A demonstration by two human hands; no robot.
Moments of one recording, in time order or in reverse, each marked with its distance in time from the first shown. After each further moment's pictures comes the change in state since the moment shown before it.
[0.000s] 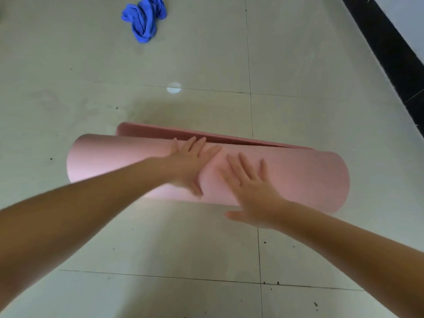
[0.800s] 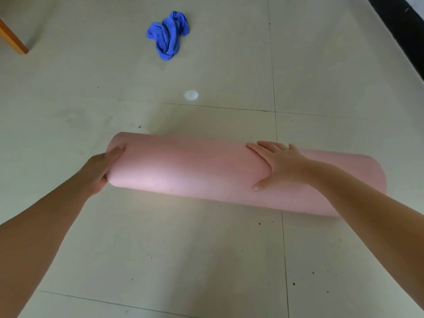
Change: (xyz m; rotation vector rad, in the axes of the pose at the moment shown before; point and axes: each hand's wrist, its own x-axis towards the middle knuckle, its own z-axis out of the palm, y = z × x) left_hand -0.050 -0.198 0.027 -1.609 0.677 -0.697; right_hand 0.109 0.084 -0.052 0.187 -0.064 0.106
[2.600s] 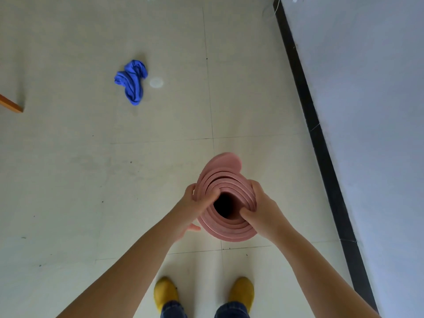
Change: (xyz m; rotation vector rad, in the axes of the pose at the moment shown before) left_hand -0.408 0.331 0.120 0.242 -0.686 -0.326; right_hand -0.356 -0.056 -0.296 0.932 0.111 0.471
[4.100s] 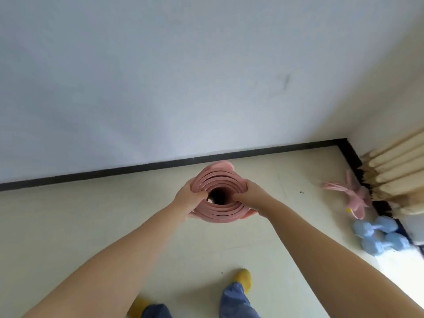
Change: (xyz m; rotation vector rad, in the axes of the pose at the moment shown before) left_hand -0.497 -0.380 0.380 1.242 -0.959 0.188; right_hand -0.811 0.229 0.204 1.270 1.025 0.799
